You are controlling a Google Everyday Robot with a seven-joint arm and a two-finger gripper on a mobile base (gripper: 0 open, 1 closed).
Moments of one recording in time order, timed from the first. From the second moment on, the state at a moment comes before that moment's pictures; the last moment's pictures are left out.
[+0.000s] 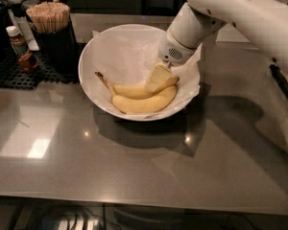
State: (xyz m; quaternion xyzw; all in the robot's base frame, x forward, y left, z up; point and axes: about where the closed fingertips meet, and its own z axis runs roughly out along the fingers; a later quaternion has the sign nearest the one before) arm 0.608 -0.032 0.856 -0.59 0.77 0.13 0.20
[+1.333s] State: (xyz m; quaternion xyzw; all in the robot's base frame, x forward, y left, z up) arm 0.592 0.016 0.861 -0.67 0.71 0.17 0.15
